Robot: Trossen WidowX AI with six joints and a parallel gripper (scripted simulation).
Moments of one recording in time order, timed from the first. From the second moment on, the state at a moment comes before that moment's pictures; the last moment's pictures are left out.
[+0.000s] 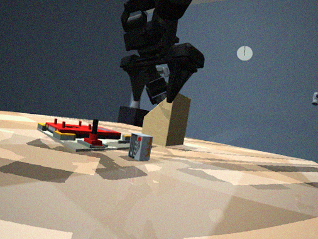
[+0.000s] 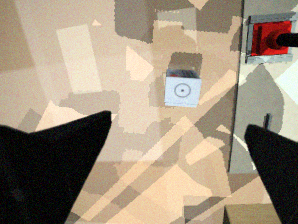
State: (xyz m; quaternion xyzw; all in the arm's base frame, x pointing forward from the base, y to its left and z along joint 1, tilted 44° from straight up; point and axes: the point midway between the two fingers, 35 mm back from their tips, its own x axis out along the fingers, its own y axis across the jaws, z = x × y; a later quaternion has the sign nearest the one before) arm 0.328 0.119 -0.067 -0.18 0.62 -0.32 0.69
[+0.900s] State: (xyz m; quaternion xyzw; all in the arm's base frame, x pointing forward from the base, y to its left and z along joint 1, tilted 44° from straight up) arm 0.331 0.073 -0.109 -0.19 0.63 -0.31 0.69
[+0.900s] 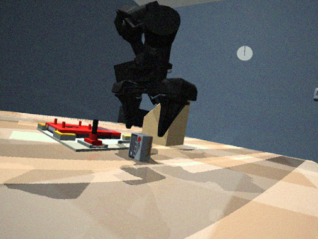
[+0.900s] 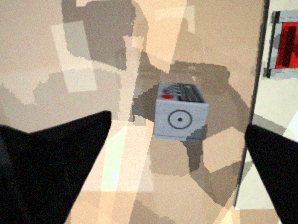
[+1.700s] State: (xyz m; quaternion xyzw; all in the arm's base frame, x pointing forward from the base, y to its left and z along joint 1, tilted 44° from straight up) arm 0.331 0.046 -0.136 -0.20 0.63 -0.32 0.69
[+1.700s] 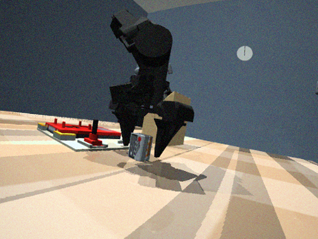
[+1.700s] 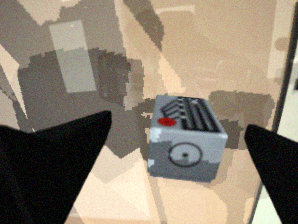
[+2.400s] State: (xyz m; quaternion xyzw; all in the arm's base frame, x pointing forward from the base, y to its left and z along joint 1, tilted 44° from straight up) arm 0.330 0.043 -0.139 -0.20 0.63 -0.32 0.68
